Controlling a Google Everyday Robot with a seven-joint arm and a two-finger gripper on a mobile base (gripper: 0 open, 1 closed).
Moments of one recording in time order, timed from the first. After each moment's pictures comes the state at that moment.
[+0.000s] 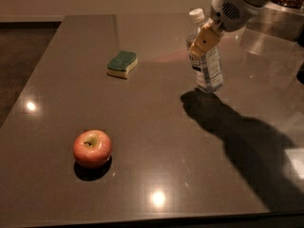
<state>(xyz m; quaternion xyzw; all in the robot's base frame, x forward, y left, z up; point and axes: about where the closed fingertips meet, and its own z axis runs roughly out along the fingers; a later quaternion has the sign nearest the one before) 0.575 -0.137 0.982 -0.45 0.85 0.06 0.25</state>
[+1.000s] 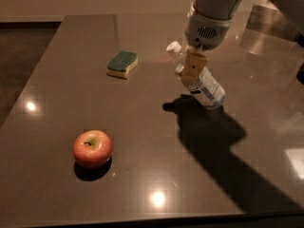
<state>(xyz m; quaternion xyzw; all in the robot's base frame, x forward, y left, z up) 0.543 -0.108 0.931 -0.61 0.79 0.02 0.10</state>
